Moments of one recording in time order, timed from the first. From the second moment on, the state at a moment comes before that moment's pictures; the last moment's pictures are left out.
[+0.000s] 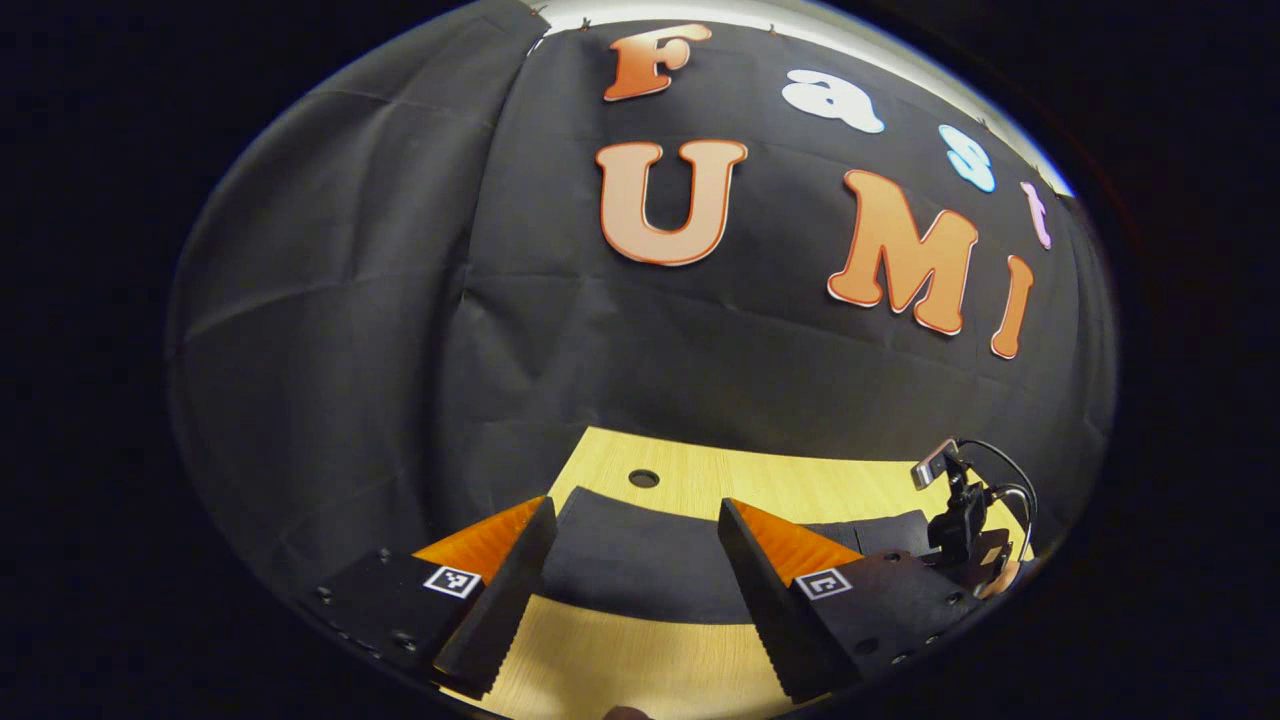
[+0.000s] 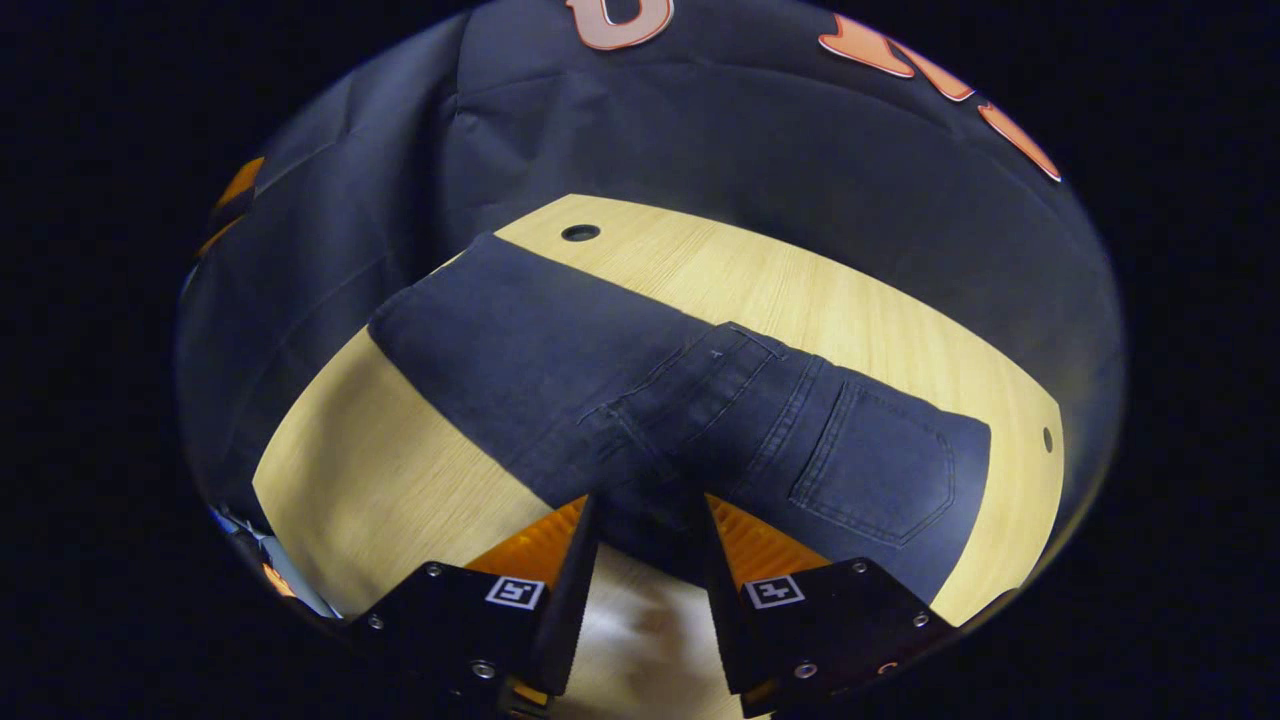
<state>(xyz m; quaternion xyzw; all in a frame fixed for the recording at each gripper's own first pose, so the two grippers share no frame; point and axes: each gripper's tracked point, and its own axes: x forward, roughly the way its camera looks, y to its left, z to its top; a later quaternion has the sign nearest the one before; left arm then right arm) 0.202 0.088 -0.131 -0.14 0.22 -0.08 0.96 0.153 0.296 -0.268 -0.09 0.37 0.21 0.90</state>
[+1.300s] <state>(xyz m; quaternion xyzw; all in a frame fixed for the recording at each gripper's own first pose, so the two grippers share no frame) 0.253 0.104 -0.389 -0.29 0.64 0.13 0.69 0.097 0.091 -0.139 0.00 0.25 -0.04 0.97</state>
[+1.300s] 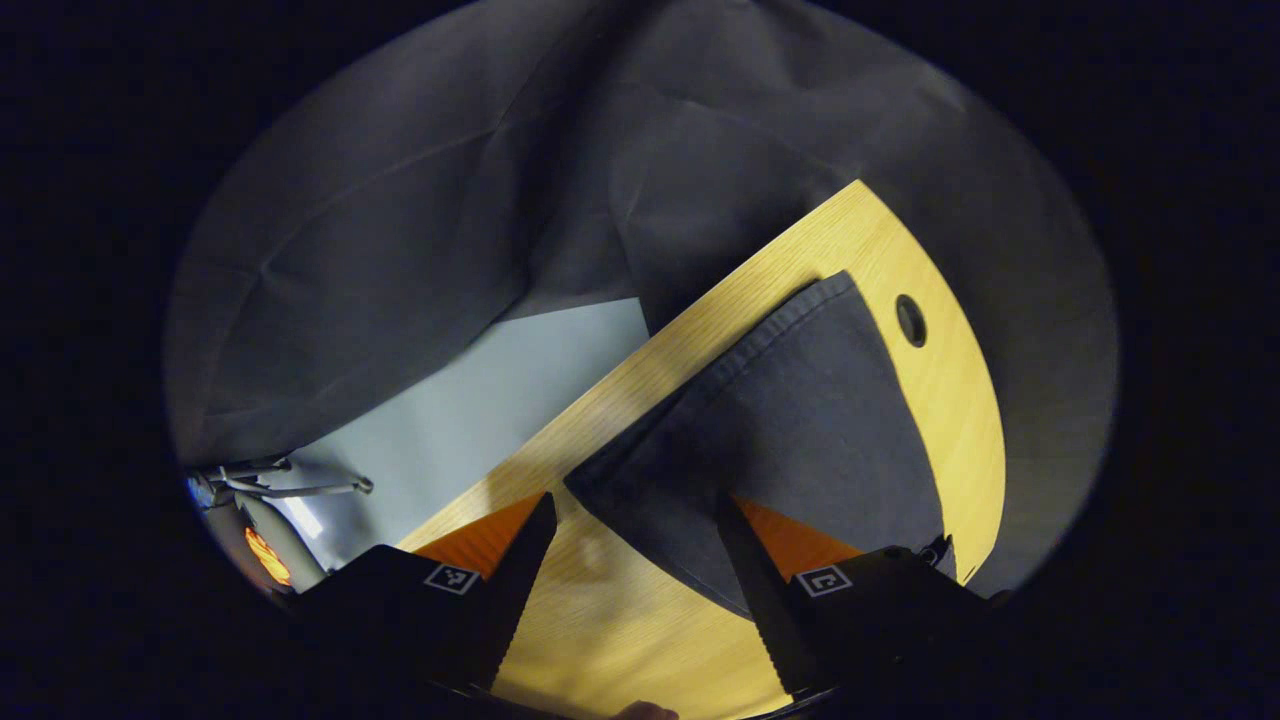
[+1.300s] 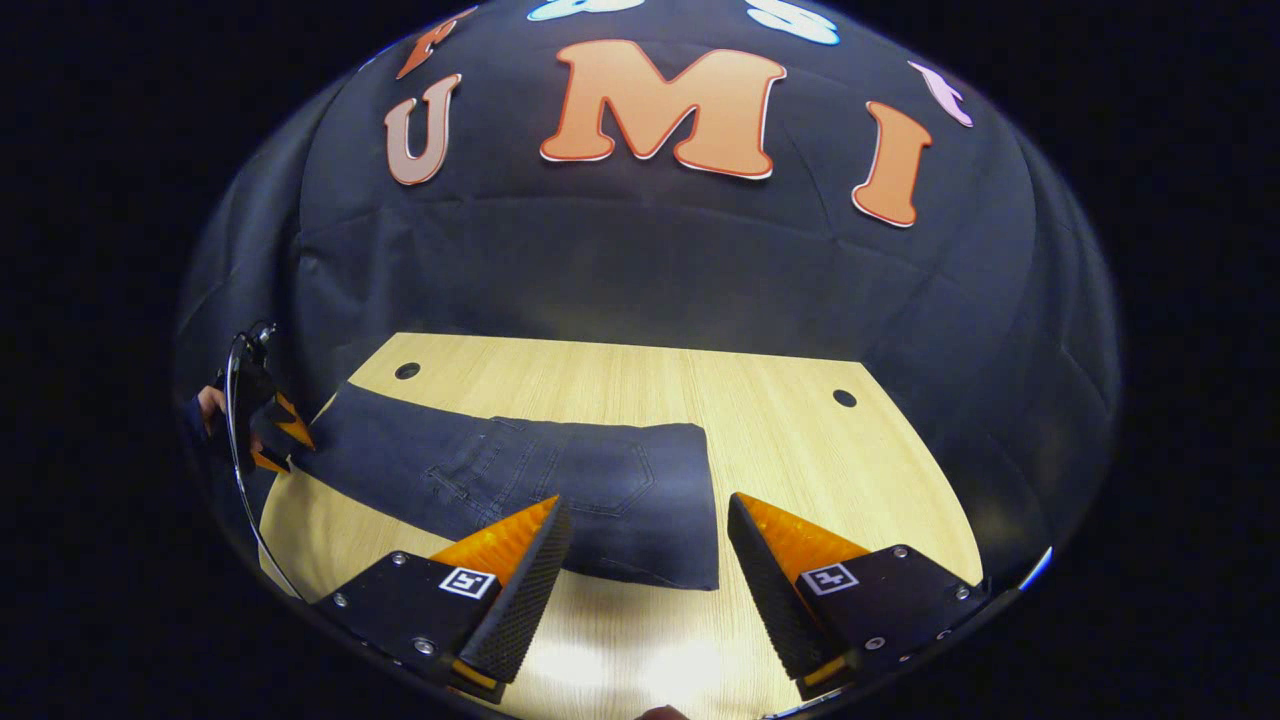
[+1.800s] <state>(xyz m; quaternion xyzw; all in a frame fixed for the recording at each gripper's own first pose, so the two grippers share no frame) 0.280 0.083 -0.394 -0.23 0.61 0.12 0.75 0.097 0.088 -0.133 0.01 0.25 -0.01 0.97</state>
